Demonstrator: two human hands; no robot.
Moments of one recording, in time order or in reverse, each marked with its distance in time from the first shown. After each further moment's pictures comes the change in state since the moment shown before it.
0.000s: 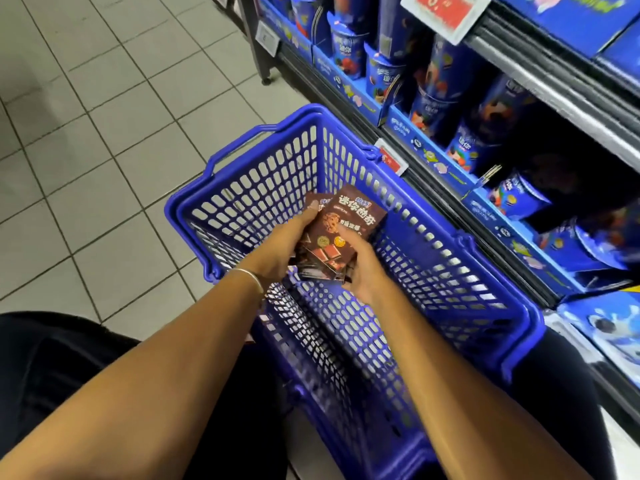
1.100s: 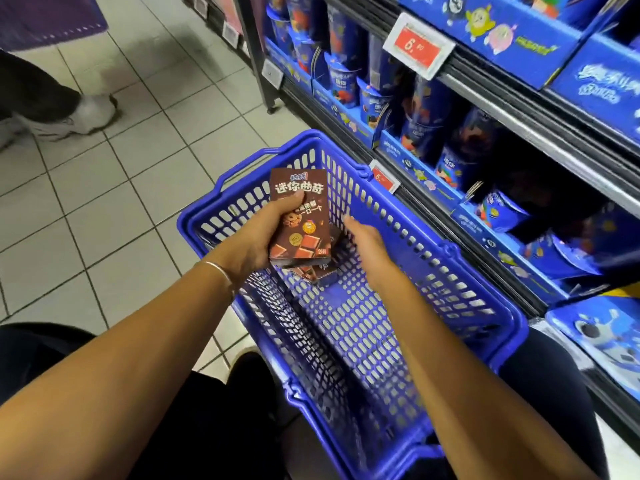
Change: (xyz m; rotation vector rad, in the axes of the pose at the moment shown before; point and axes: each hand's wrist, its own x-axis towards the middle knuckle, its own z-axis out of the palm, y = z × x) left_hand -0.033 0.045 -0.026 -0.151 -0.151 0.071; right_hand -0.025 -0.059 0.015 -0.418 0.259 -0.180
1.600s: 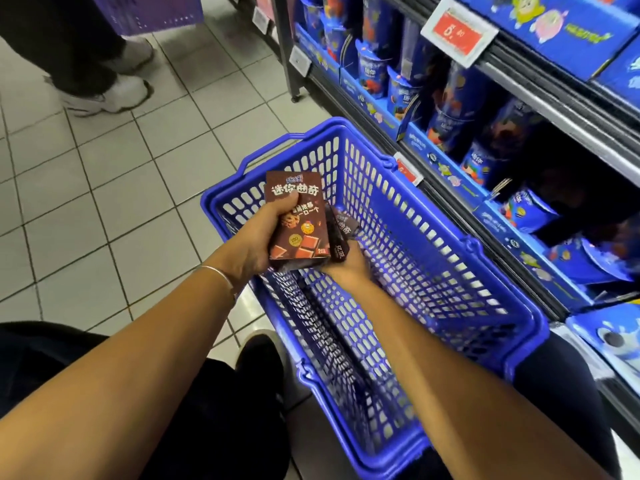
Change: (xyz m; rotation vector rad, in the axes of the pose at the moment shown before) left_hand -0.019 -0.025 -0.031 -0.117 0.129 -0.016; right_hand -0.003 0.058 0.057 -0.414 -0.029 -0.147
